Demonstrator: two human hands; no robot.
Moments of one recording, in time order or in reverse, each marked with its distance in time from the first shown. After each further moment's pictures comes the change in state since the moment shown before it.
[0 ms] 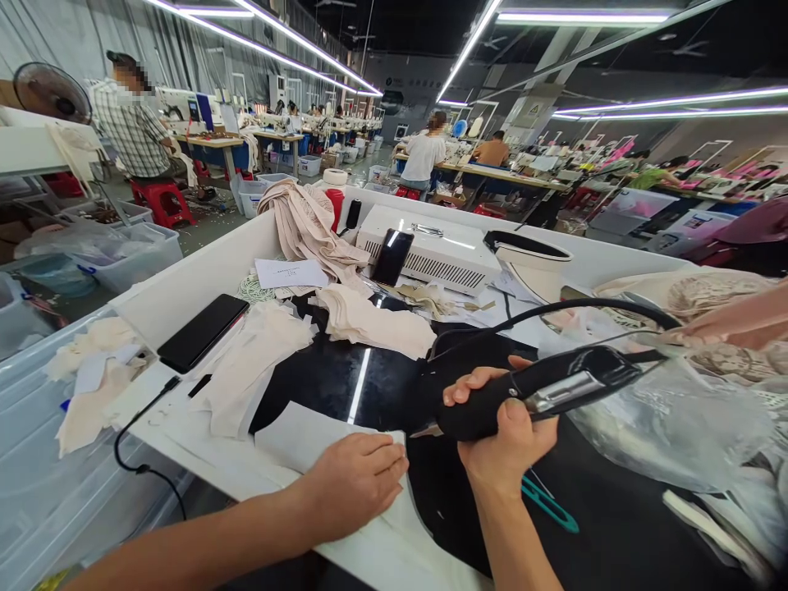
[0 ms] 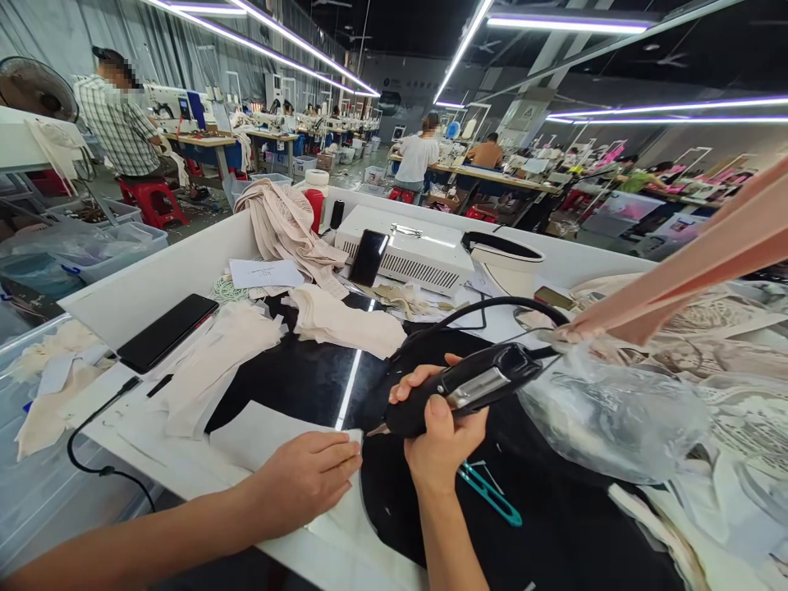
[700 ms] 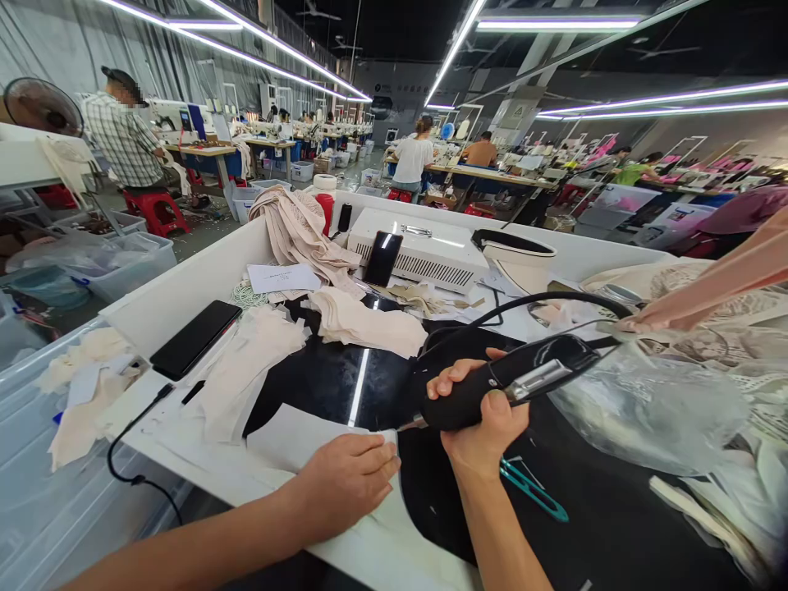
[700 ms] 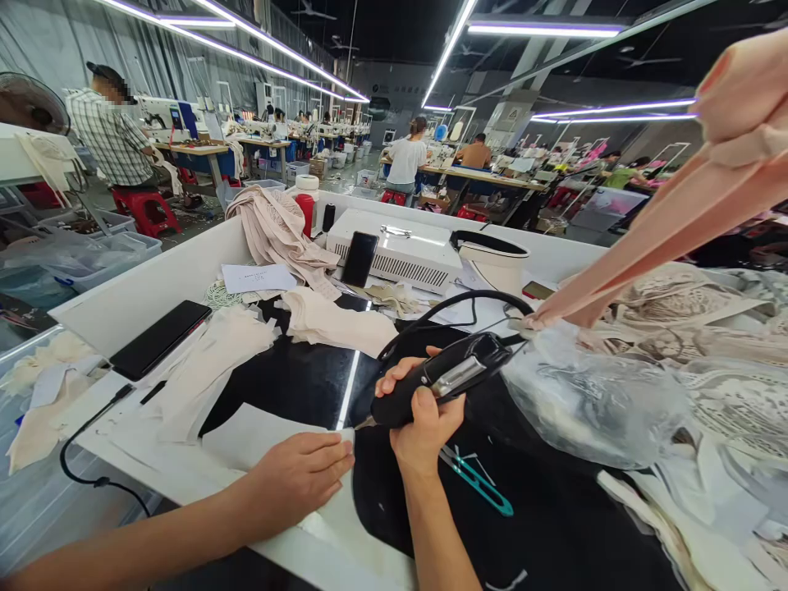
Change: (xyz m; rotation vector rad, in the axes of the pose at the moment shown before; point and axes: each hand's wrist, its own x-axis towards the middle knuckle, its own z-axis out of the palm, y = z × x) left_hand -0.014 -0.005 0.010 0.131 -0.094 0.121; right_hand 0.001 0.012 -0.002 0.047 -0.026 0.008
